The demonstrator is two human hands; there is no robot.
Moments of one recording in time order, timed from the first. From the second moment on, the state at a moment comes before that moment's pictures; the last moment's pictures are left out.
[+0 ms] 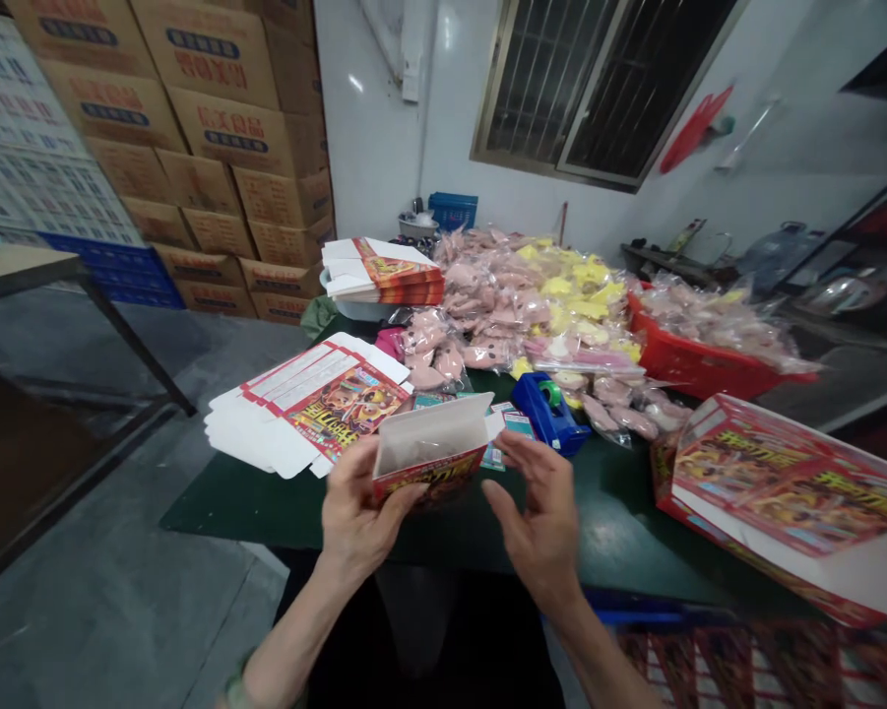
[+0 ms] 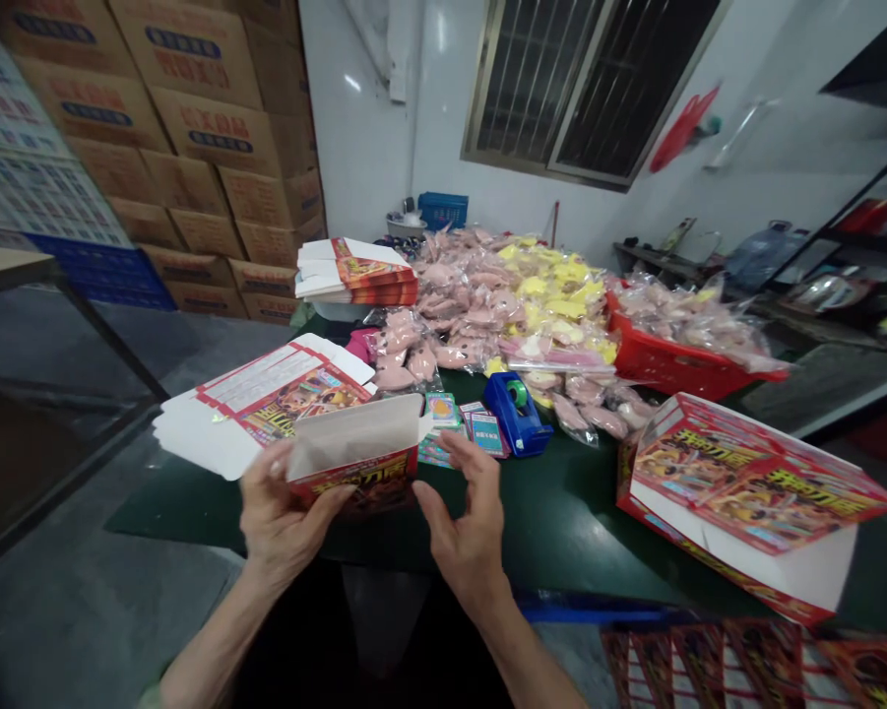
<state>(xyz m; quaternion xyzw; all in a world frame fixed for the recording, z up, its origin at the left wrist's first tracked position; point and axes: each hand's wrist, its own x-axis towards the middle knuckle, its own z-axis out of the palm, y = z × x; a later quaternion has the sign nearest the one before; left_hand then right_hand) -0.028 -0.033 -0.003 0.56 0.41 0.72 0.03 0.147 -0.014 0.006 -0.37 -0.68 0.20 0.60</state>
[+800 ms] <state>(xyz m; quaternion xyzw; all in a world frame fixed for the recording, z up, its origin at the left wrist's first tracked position) -0.028 -0.028 0.038 0.44 0.34 0.73 0.39 0.155 0.001 0.033 -0.28 -0.75 0.29 0.52</state>
